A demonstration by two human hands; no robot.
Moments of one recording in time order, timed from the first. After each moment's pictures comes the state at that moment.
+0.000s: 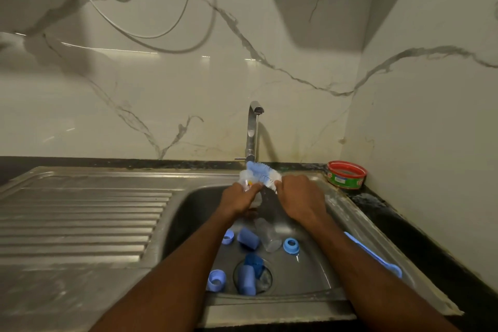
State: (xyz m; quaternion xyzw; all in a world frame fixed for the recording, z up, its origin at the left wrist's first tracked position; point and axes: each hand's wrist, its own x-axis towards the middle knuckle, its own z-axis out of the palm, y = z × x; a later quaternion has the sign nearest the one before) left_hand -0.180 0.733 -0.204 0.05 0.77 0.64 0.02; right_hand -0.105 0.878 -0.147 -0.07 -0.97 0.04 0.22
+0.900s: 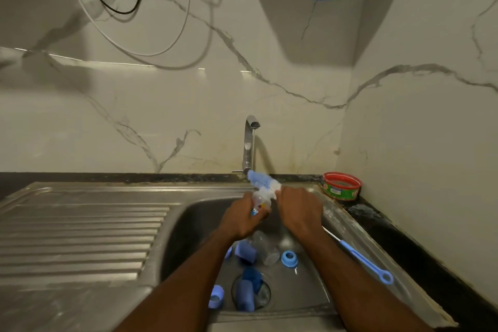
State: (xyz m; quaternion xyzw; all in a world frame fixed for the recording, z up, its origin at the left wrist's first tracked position) left_hand -0.166 0.731 -0.203 0.21 0.90 0.38 -0.07; right_hand -0.106 0.879 -0.146 -0.11 -0.97 0.01 0.21
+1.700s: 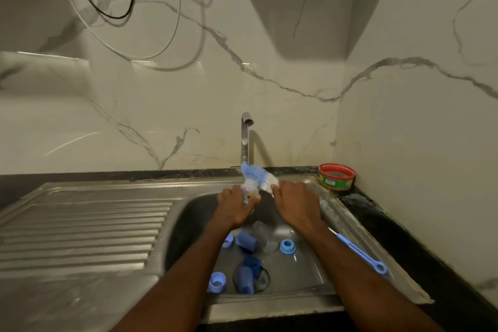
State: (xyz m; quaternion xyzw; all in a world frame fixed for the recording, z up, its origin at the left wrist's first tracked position) left_hand -0.157 0.730 -0.187 0.12 0.94 0.31 -0.10; right_hand -0.092 0.892 -0.145 -0.07 -0.97 0.08 0.24
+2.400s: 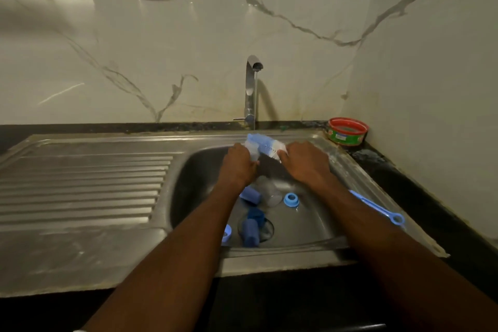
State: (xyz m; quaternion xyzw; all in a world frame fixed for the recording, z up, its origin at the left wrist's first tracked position) left_hand -0.163 0.732 -0.204 0.10 0.93 0.33 -0.12; right_hand -0.116 0.897 -0.166 -0.06 -0.99 0.04 0.15
